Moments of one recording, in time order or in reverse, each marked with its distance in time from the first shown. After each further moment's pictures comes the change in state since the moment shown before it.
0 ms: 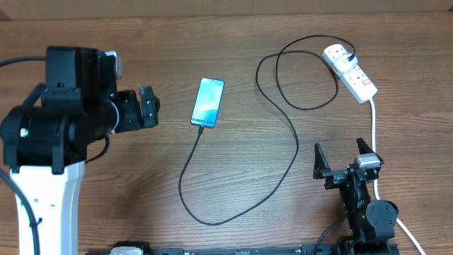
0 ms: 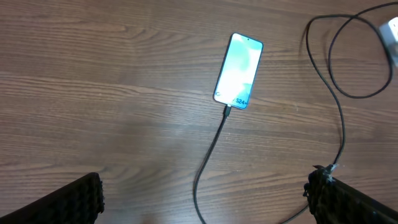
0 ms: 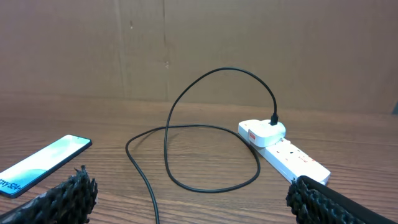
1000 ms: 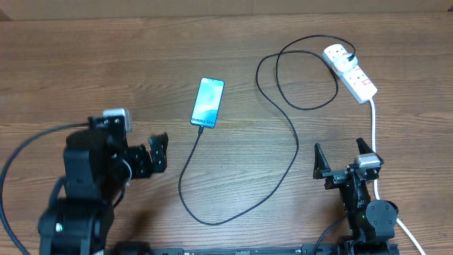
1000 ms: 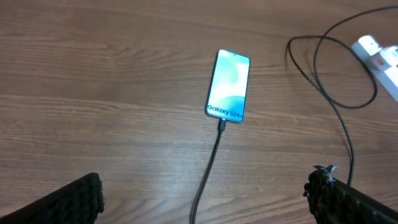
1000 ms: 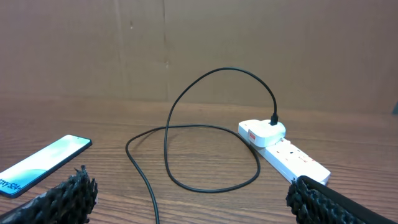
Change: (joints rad) left arm 0.000 -0.556 -0.789 0.522 0.036 0.008; right arm 0.000 0.000 0.000 0.000 0.000 0.000
